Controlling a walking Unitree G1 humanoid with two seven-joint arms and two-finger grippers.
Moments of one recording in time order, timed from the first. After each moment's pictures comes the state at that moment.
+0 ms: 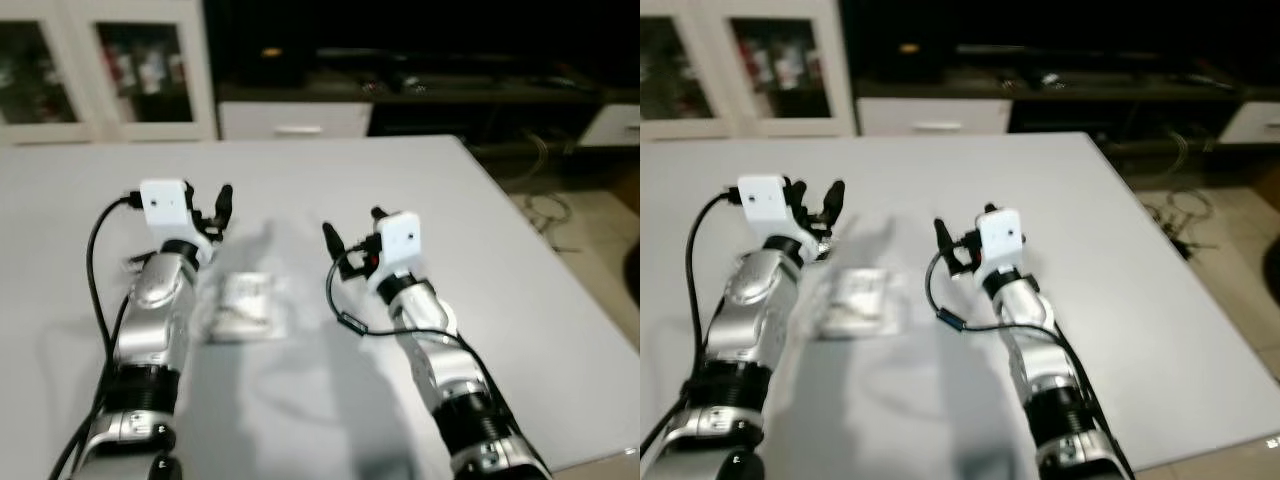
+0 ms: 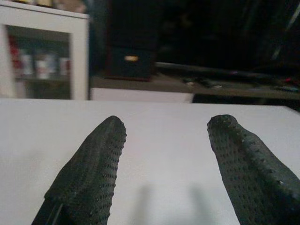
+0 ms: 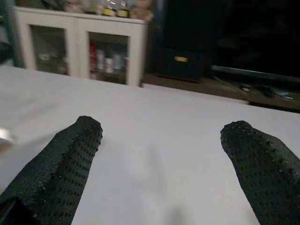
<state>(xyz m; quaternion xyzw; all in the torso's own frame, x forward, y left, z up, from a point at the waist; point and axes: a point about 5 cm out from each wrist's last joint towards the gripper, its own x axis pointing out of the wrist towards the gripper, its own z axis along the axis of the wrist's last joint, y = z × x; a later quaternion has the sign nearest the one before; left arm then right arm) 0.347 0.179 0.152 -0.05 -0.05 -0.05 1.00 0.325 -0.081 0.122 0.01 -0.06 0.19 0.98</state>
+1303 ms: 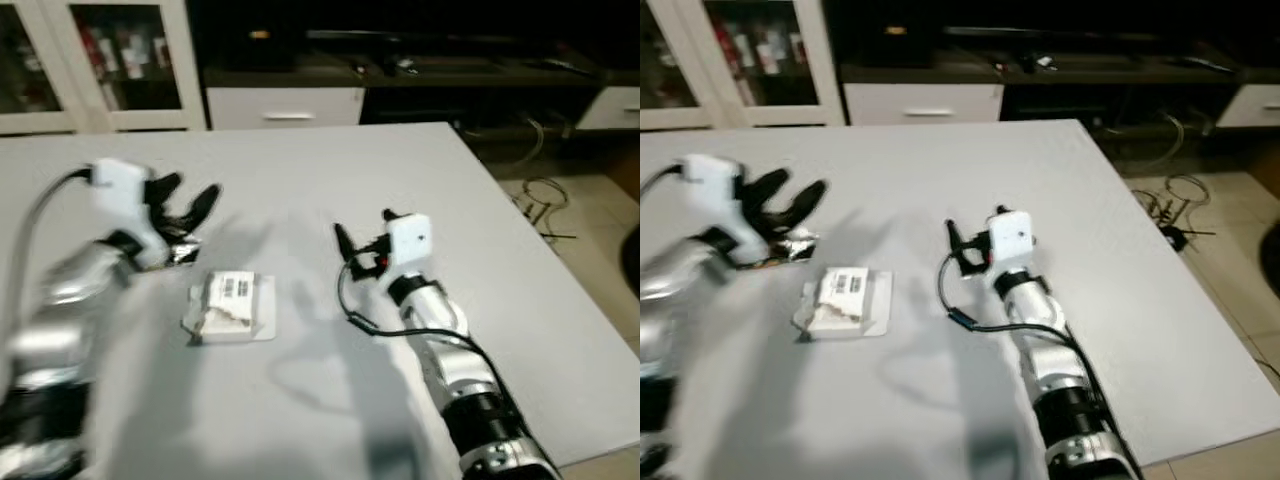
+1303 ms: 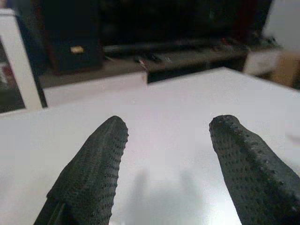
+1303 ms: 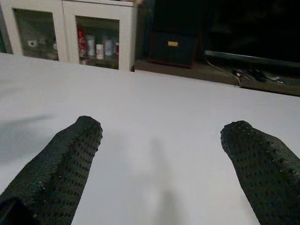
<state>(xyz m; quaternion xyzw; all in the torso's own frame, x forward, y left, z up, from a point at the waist) 0.308 0.237 0.198 0.03 -0.02 -0.20 0.98 0.325 -0.088 0.119 0.00 -0.05 0.19 0.98</state>
